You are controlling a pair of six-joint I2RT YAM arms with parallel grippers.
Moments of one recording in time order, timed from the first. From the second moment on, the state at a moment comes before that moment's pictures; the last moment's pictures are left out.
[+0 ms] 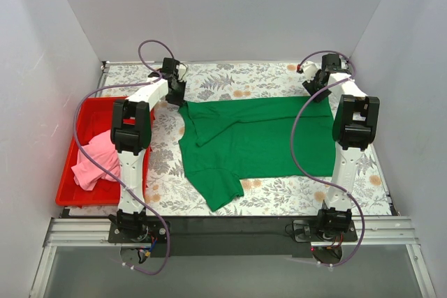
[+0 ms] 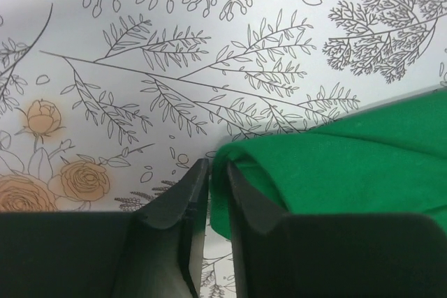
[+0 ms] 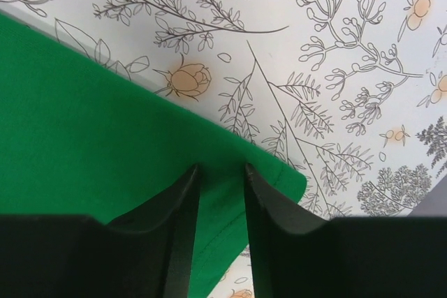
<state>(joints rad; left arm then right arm) -0.19 2.29 1.83 -0.58 0.03 -0.02 -0.06 2.29 1.84 -0.60 -0.12 -0.76</state>
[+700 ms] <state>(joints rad) -0.19 1.86 1.48 -0.65 0.50 -0.04 0.19 2.02 1.87 -0.72 -0.58 -0.57</state>
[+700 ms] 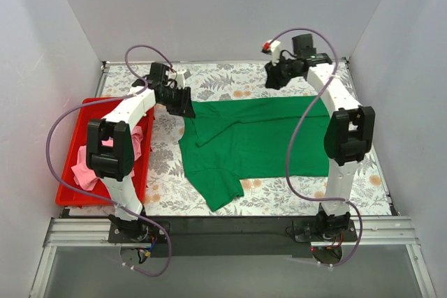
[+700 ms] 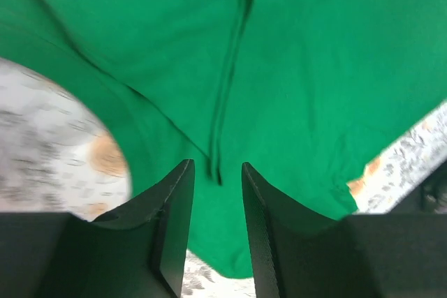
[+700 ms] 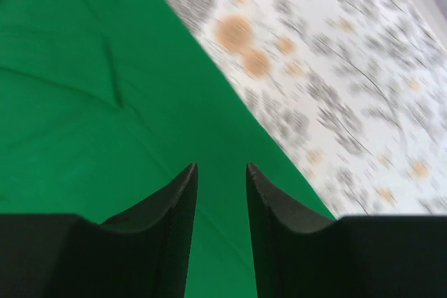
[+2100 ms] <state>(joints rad) -0.32 1.89 1.30 -0.63 0.48 -0.09 0.53 2.40 2.02 -0.64 -0.65 -0.34</state>
